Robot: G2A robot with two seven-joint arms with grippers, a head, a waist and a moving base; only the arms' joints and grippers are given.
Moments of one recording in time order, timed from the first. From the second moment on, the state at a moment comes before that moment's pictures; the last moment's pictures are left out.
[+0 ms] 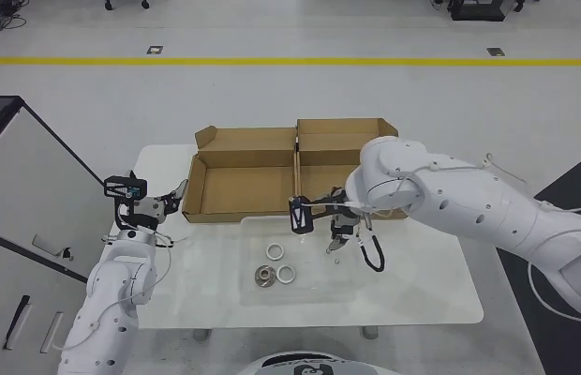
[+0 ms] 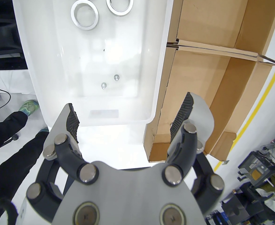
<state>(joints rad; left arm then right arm) 1.73 -1.15 -1.60 -1.80 1.33 0.00 0.00 -0.33 -0.94 0.17 -1.73 -0.42 -0.58 1.22</state>
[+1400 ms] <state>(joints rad) 1.73 -1.15 -1.60 -1.80 1.33 0.00 0.00 -0.50 -1.15 0.17 -1.49 -0.51 -0.48 1.34</state>
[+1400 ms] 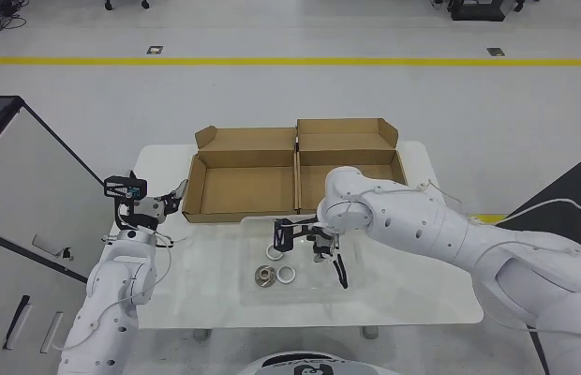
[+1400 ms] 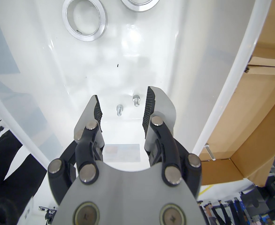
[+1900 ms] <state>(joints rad) 1.73 -1.15 -1.60 -1.80 1.33 0.00 0.00 -0.51 -1.19 0.17 -1.37 -0.55 -0.49 1.33</state>
